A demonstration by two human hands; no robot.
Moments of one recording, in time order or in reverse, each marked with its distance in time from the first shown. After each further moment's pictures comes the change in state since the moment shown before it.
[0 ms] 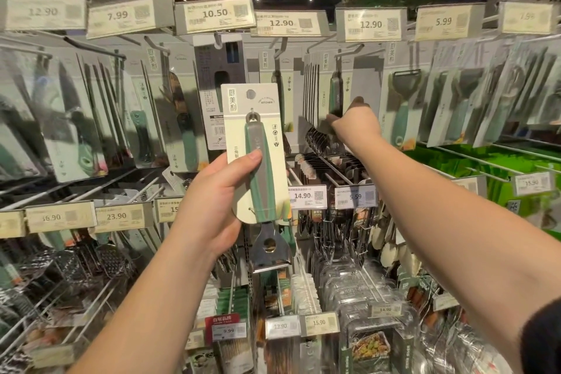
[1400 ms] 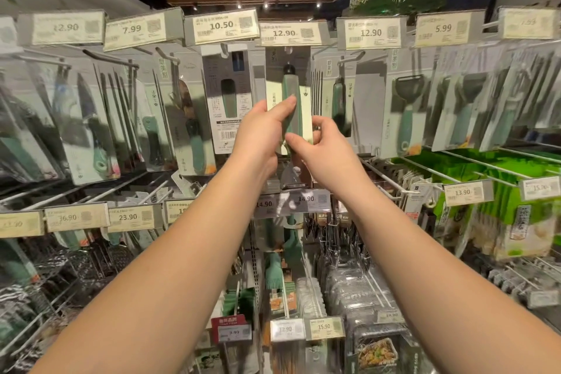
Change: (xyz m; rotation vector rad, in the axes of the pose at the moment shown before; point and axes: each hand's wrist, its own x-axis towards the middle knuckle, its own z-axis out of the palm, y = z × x) left_hand 0.089 0.014 0.057 0.178 0.124 0.149; right_hand -0.128 -0.031 -0.019 0.590 -0.190 -0.261
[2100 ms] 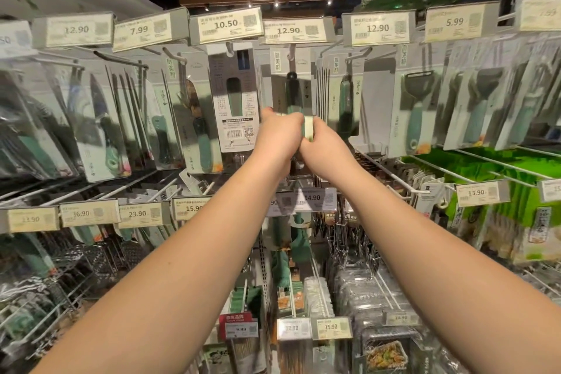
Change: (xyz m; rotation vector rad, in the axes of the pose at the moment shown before) left_hand 0.016 -0.017 0.012 0.298 0.112 -0.086; right_hand 0.033 0.011 0.015 -0.224 -0.093 -0.011
